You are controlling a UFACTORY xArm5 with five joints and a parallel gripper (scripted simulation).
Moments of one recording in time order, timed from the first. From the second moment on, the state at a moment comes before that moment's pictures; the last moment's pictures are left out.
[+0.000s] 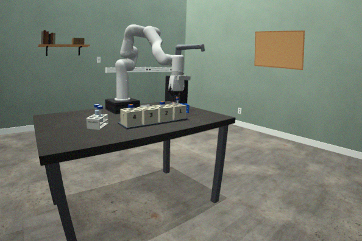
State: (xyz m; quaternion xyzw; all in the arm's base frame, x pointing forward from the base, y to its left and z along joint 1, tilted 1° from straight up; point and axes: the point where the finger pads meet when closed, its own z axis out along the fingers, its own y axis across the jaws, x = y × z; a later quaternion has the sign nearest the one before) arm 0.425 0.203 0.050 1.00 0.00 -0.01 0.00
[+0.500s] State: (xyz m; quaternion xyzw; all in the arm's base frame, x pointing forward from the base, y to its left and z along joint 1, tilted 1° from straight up) arm 0.425 0.204 0.036 1.00 0.00 -0.01 0.00
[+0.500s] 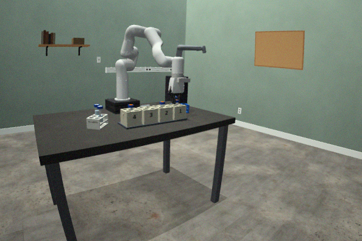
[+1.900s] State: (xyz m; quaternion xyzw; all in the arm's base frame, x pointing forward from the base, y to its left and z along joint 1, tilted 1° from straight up) arm 0.425 0.204 0.033 1.00 0.00 -0.01 0.00
